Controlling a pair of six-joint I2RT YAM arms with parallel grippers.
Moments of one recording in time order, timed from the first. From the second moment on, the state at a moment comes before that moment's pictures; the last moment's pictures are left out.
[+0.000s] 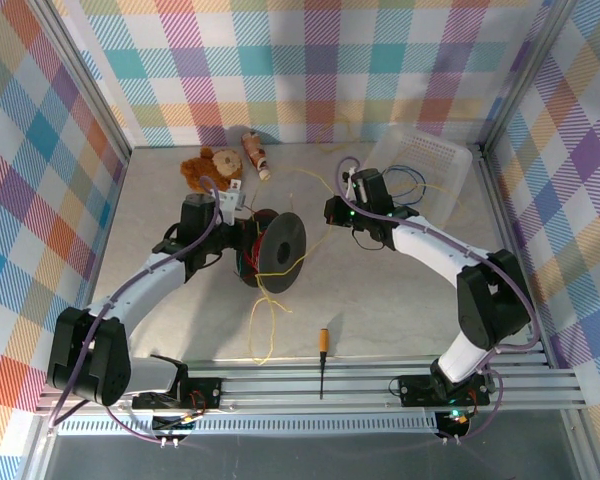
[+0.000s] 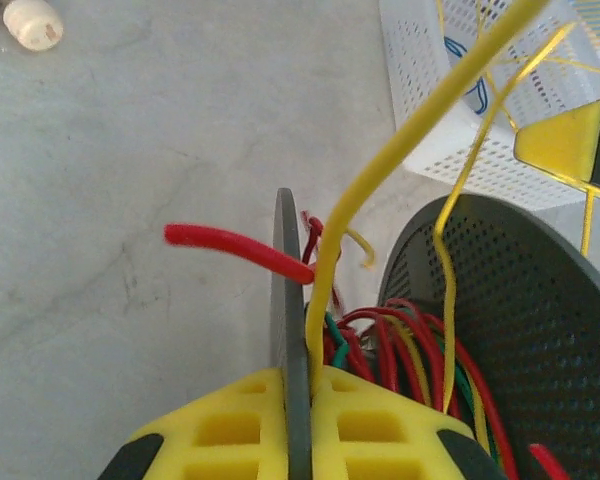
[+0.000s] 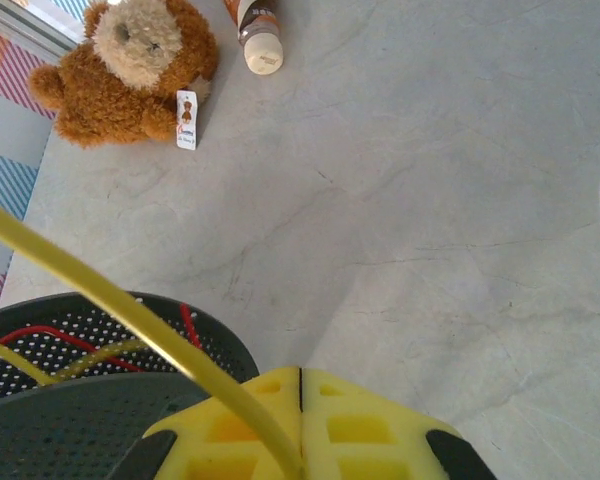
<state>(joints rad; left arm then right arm) -0.29 1.31 0.84 -0.13 0.38 -0.24 0.51 1.65 1.16 -0.16 -0.19 0.59</state>
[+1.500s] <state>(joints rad) -0.15 1.29 1.19 -0.10 -0.04 -0.82 0.51 1.99 1.62 -0.52 -0.44 0.17</state>
